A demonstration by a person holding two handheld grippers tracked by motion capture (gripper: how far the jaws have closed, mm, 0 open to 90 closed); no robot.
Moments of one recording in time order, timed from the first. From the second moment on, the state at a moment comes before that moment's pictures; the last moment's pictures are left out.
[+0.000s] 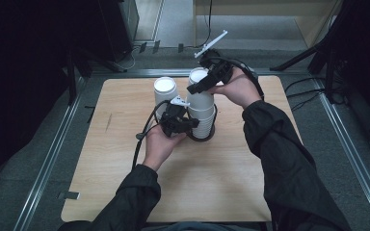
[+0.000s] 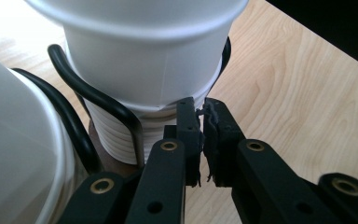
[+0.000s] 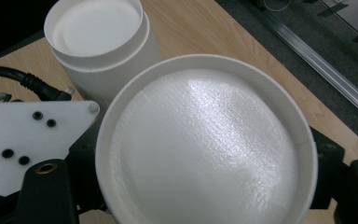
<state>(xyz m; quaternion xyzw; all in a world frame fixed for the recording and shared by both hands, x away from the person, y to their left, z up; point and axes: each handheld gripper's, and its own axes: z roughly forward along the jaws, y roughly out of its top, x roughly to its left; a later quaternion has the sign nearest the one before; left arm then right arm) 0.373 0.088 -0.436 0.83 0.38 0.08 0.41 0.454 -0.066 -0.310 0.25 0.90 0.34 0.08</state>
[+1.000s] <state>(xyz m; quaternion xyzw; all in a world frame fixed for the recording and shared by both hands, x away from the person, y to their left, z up) 0.345 0.096 -0.419 0.86 0.31 0.03 0.41 0.394 -0.123 -0.218 0.22 0.91 0.35 0.09</state>
